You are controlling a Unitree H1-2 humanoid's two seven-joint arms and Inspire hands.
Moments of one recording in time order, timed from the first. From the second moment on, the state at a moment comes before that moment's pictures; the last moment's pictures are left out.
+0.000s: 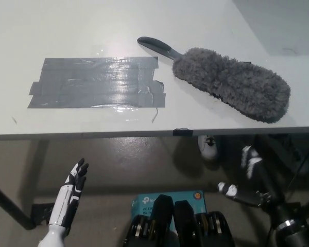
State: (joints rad) left_arm -0.08 0.14 -0.01 0.33 0.15 -0.39 0.02; right_arm -0.13 -0.09 0.03 0.00 0.00 -0.08 0.13
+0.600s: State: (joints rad) left_arm -0.07 0.14 -0.01 0.34 0.16 -0.40 0.02; right_arm -0.61 -0.29 0.01 -0.04 -0.18 0.20 0.10
